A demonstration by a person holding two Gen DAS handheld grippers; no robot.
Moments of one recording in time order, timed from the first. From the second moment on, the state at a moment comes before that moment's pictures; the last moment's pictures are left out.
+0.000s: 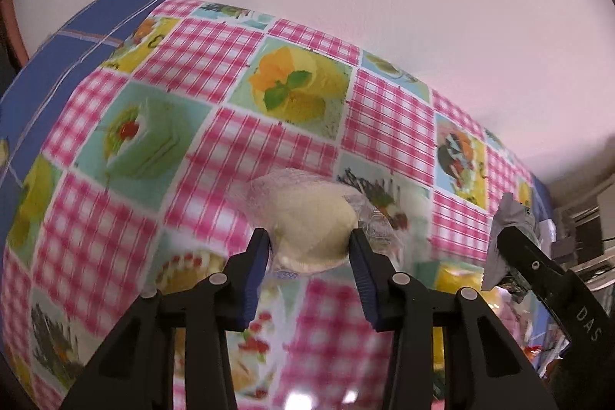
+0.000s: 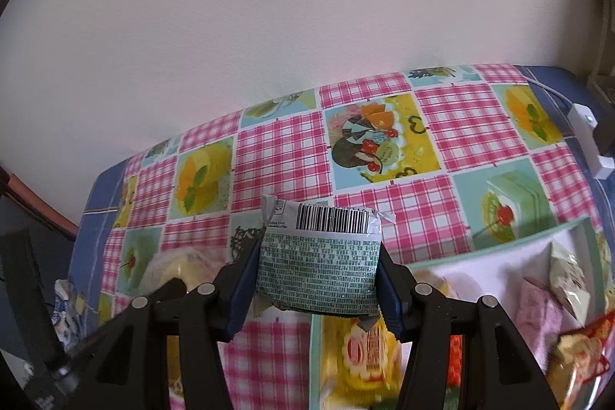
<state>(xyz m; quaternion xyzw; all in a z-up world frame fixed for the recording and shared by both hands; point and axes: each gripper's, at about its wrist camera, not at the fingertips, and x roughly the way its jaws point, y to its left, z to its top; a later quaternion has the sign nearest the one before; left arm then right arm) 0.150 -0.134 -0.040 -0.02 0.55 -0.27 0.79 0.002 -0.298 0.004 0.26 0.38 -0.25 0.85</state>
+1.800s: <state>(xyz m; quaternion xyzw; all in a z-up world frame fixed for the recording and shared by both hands) 0.097 -0.133 -0.092 -0.14 0.64 -0.27 0.71 -0.124 -0.285 -0.028 0.29 0.45 -0.33 0.78</state>
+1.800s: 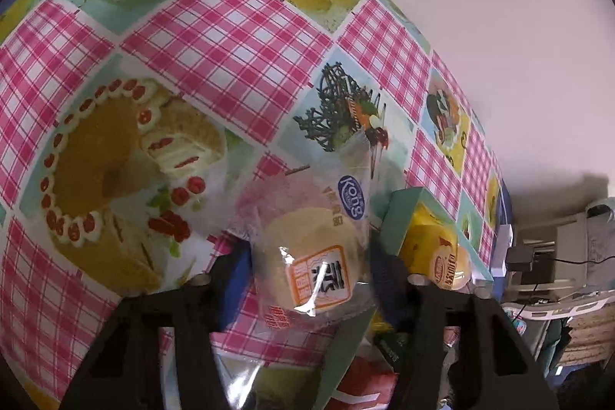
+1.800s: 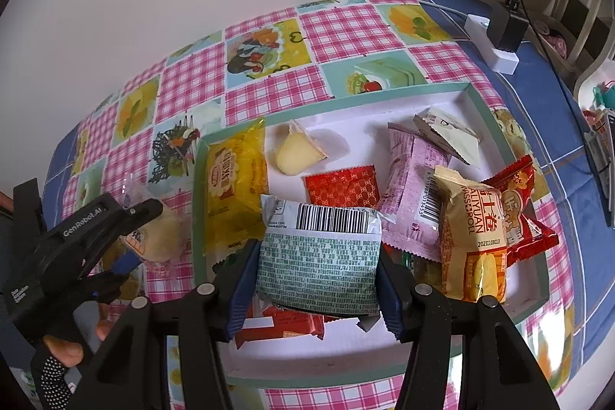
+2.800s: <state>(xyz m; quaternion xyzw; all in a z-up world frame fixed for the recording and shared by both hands) 0.003 -0.199 -0.046 0.05 0.59 -0.40 0.70 -0.171 -0.325 -0.035 0.35 0.43 -0.37 0.75</state>
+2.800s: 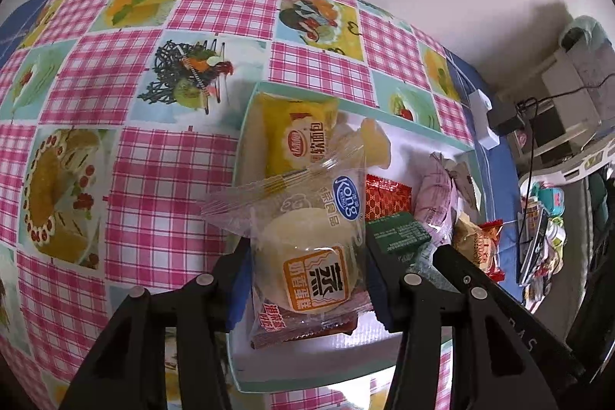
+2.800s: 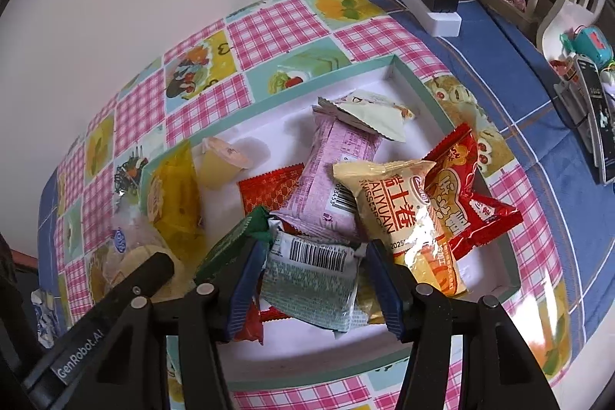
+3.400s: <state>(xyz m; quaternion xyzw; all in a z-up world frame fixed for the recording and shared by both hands) 0.015 -0.123 -0.020 0.03 0.56 -0.33 0.76 -0.177 -0.283 -0.023 0.30 0.42 -0.36 0.78</state>
